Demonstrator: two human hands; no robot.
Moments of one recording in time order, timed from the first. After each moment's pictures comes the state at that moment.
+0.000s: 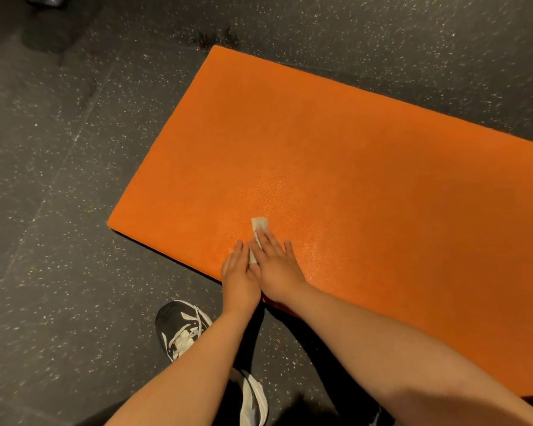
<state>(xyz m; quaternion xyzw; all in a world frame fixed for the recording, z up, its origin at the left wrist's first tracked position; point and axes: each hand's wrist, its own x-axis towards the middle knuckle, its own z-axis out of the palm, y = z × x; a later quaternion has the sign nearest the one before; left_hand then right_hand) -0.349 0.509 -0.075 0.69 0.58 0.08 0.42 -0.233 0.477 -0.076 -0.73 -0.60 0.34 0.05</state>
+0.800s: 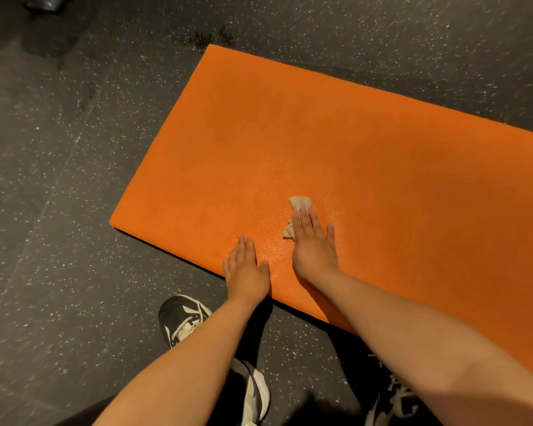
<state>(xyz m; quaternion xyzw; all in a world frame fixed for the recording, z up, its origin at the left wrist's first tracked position) -0.334 0.505 -0.065 0.74 0.57 -0.10 0.34 -0.177 0.455 -0.075 -0.83 -0.48 0.27 0.04</state>
